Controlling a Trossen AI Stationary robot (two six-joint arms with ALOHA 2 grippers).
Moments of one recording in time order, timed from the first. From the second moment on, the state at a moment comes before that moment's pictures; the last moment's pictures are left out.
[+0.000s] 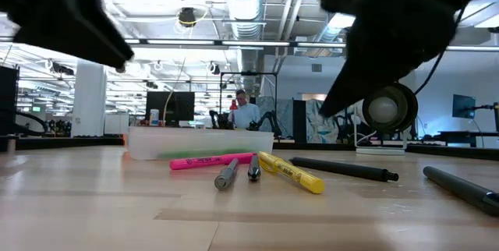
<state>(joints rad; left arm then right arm) -0.78 1.58 0.90 -0.55 -0.96 -0.58 0.53 1.80 1.06 -0.37 0.57 0.64</state>
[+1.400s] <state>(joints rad) -0.98 1.58 0.88 -0.66 -1.16 -0.86 0.41 1.93 1.07 -0.46 0.34 0.75</state>
